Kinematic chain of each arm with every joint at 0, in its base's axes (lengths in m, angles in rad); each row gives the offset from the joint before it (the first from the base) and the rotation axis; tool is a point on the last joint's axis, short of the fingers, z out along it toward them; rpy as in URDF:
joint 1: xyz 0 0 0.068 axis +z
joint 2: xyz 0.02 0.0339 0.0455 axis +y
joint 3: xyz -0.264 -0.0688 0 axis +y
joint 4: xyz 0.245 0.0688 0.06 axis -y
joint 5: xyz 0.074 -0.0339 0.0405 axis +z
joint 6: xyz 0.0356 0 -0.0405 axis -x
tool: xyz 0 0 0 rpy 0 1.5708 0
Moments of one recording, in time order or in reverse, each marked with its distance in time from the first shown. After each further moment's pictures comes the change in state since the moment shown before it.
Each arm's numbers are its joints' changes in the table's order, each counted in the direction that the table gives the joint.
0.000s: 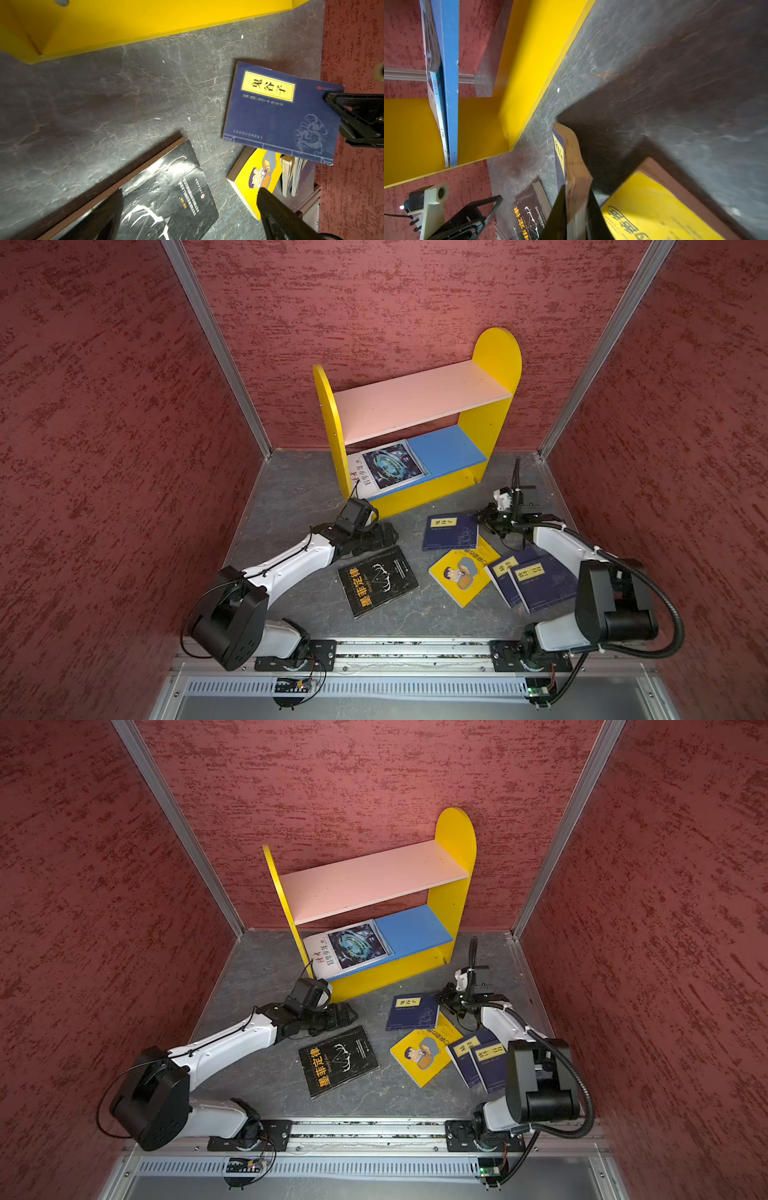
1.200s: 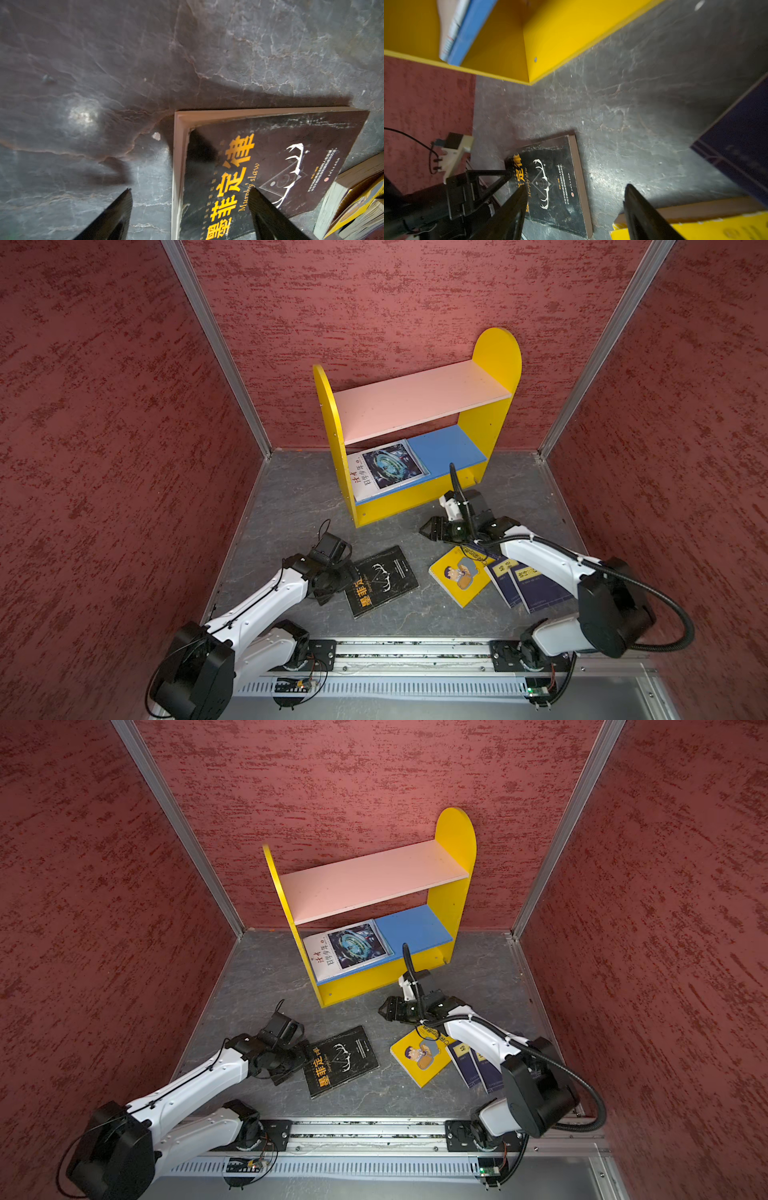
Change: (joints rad) left arm 0.072 -0.299 0.302 -0.345 0.111 0.275; right arm 0.544 0.042 -0.062 0.014 -0.158 0.021
